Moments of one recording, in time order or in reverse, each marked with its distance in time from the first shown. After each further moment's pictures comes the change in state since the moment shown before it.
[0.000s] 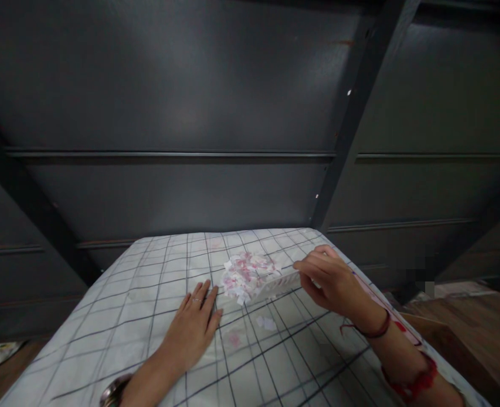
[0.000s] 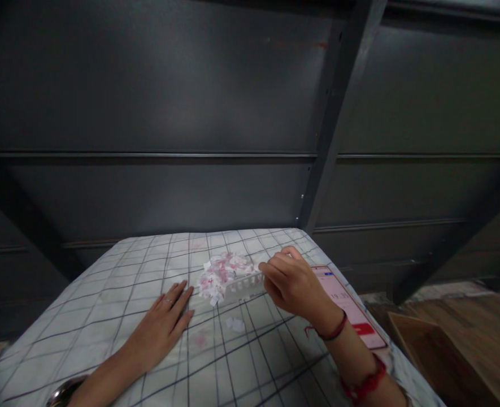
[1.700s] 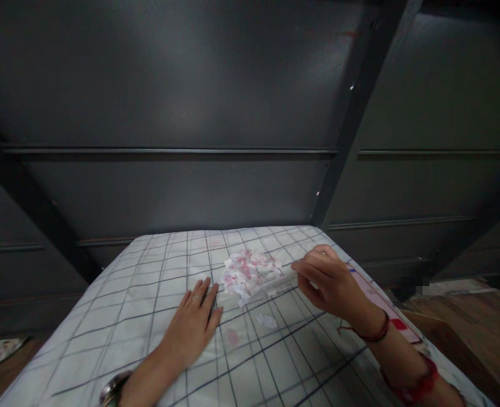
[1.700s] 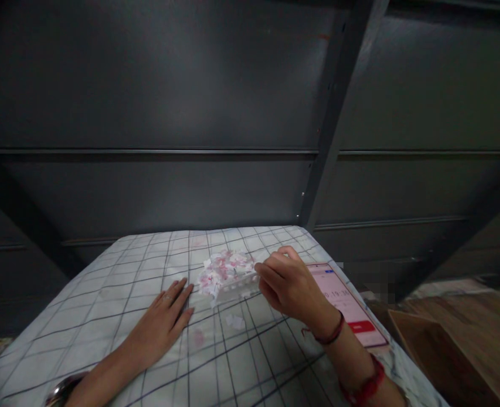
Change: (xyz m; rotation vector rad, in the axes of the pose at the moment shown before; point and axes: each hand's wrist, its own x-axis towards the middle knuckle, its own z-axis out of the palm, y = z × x) left_hand 0.003 0.003 -0.001 0.016 -0.034 -0.009; right_hand 0.001 -0.008 0.005 0.019 0.059 -0.014
